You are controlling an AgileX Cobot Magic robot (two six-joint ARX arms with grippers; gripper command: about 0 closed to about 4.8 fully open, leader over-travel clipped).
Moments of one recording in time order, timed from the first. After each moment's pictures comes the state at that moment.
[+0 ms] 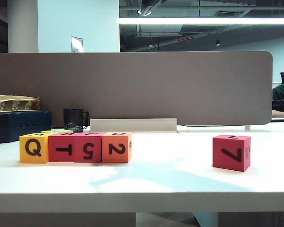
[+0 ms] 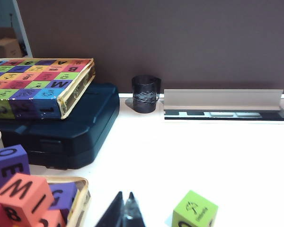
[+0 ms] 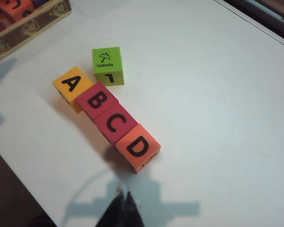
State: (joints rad) left arm -0.26 0.60 0.51 0.05 -0.30 0.02; right arm 0.75 1.50 1.56 -0.75 0.00 -0.03
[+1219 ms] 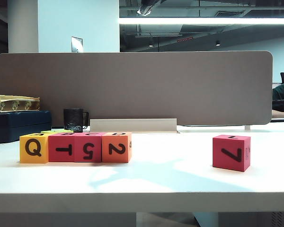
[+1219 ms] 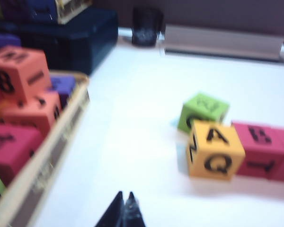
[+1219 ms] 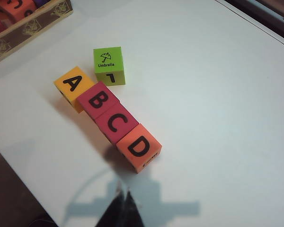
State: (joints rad) left arm 0.00 0.00 0.01 -0.13 0.01 -0.06; right arm 0.75 1.50 1.56 -0.75 0.00 -0.03
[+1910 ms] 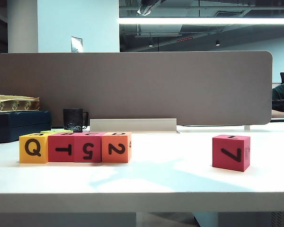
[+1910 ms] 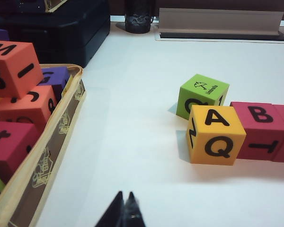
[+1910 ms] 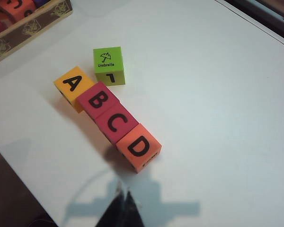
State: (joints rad) left arm 0.00 0.00 0.01 -0.18 0.03 0.01; right arm 0.75 1.50 1.56 -0.75 0.00 -0.03
